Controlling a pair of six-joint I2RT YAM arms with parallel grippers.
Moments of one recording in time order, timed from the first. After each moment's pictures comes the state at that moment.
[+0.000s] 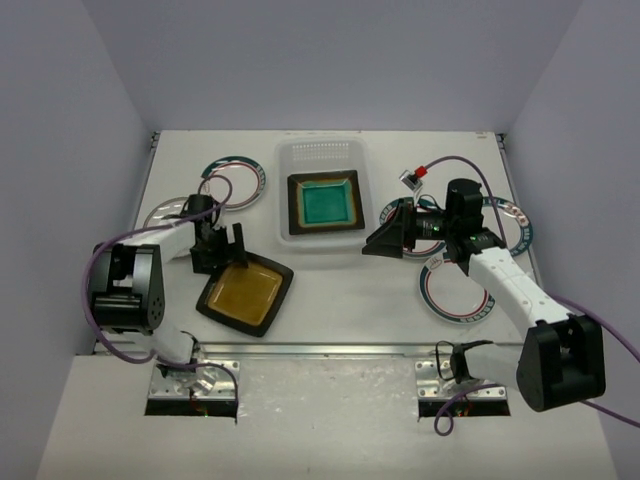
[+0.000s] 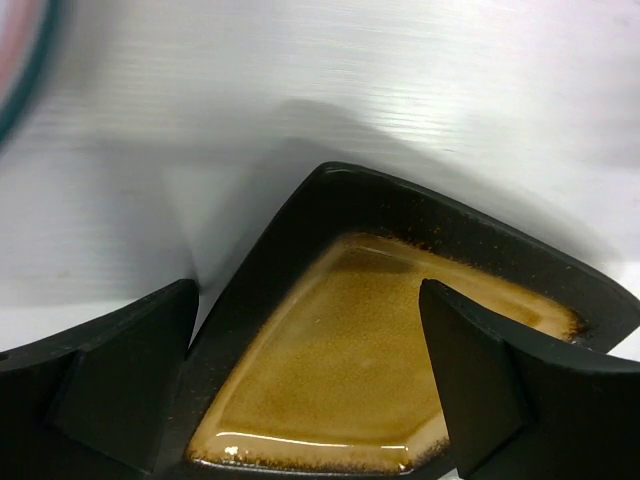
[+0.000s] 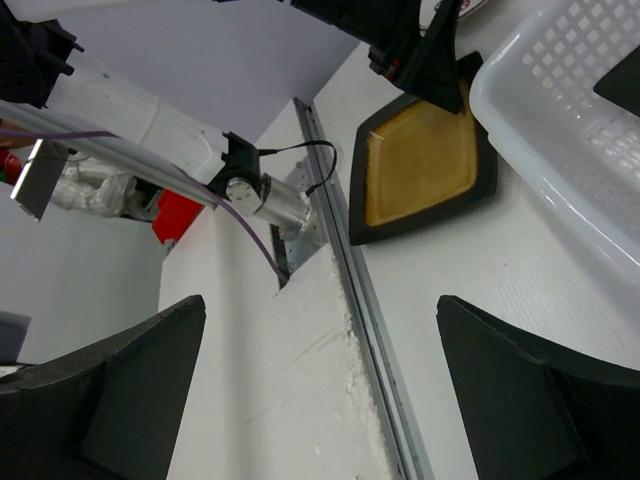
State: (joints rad) left arm 0.02 1.60 0.85 -0.54 0.15 -0.26; right arm 0.19 1.21 0.73 0.08 -1.20 0.44
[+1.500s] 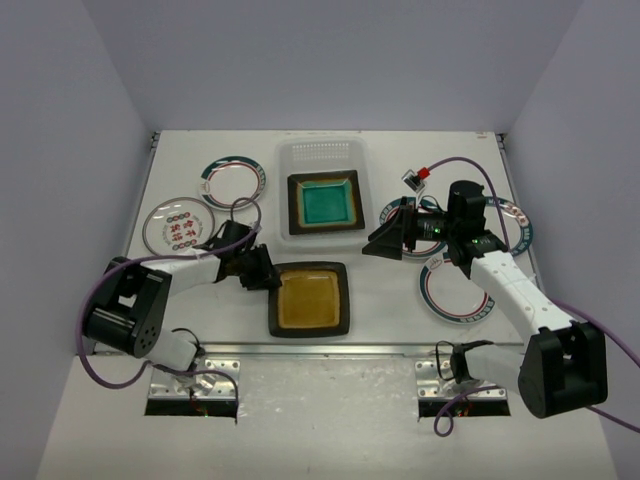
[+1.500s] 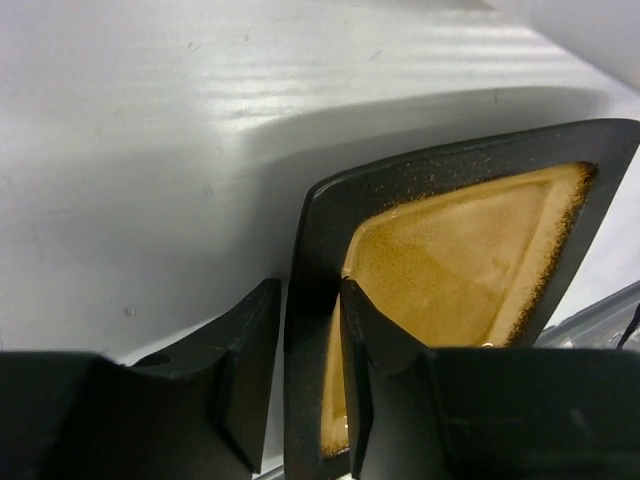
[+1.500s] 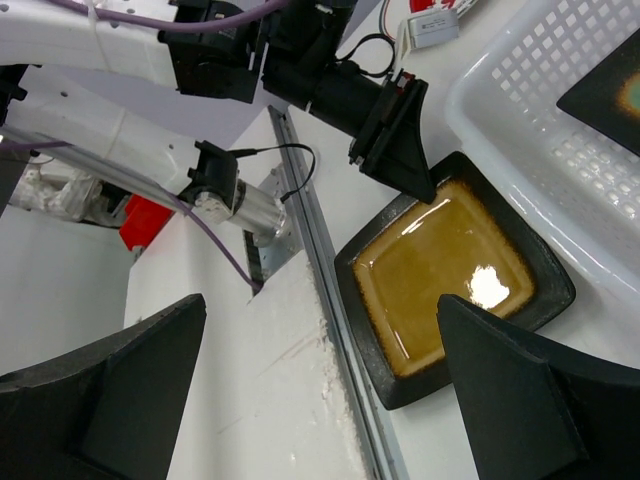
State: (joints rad) left arm -0.30 1.49 0.61 -0.22 0.32 -0.60; right arm 0.19 1.18 0.71 0.10 -1.15 0.41
